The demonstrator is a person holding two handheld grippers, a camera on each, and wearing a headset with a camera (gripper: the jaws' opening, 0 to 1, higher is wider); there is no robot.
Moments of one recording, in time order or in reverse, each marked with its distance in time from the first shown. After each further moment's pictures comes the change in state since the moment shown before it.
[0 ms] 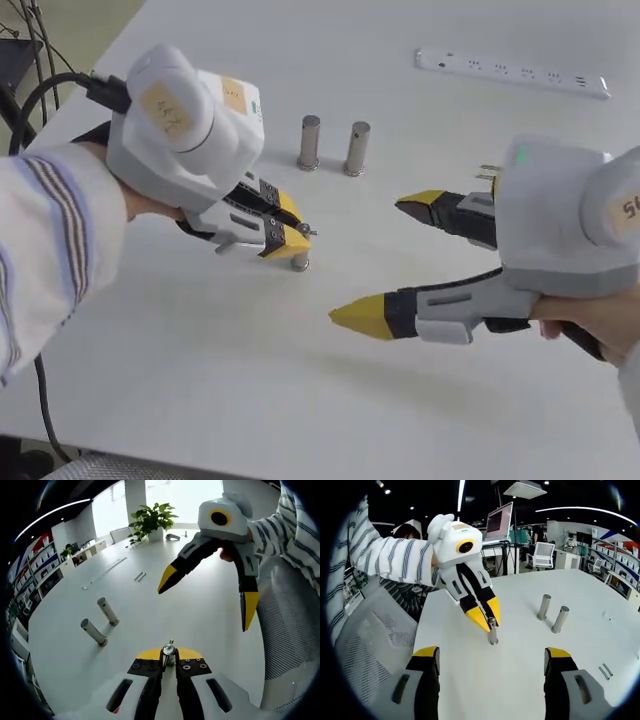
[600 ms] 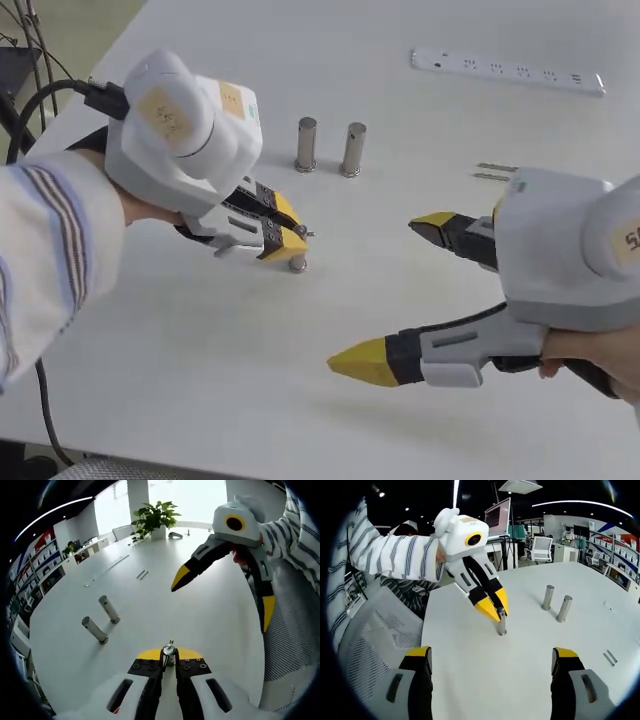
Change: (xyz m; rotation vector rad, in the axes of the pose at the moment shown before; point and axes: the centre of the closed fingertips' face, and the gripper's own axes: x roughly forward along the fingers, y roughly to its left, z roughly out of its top) left arm 0.001 0.002 0.000 -0.021 0.019 0.022; right arm -0.006 0.015 -0.010 0.048 0.028 -0.003
